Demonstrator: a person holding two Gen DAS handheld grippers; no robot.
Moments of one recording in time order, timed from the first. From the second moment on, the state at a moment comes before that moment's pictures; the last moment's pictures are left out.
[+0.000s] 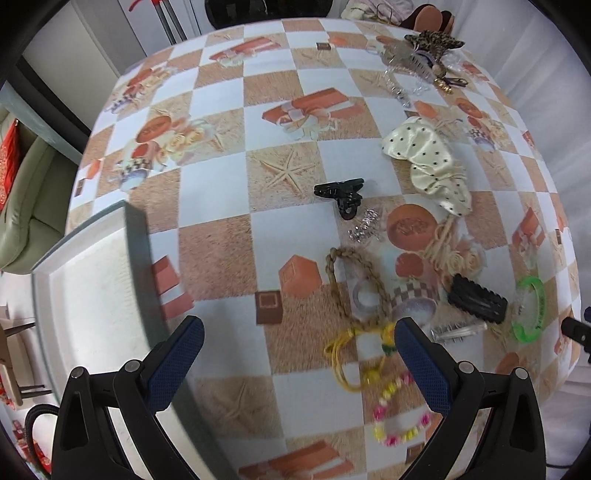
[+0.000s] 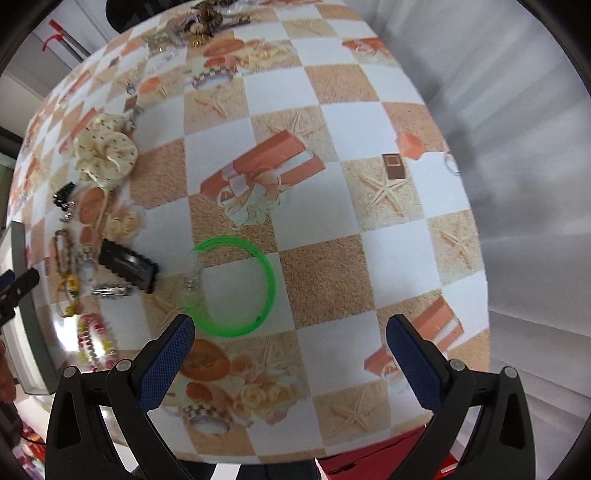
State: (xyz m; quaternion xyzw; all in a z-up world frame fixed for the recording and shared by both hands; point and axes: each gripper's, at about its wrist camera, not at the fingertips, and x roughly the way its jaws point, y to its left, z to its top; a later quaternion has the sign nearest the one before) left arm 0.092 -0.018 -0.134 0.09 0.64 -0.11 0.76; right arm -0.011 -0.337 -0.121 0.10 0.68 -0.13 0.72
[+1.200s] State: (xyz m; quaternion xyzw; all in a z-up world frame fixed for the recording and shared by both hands) left arm 0.106 -0.069 -0.128 0.05 0.61 -0.17 0.77; right arm -0.003 -0.326 -0.129 0.12 0.67 -0.11 0.73
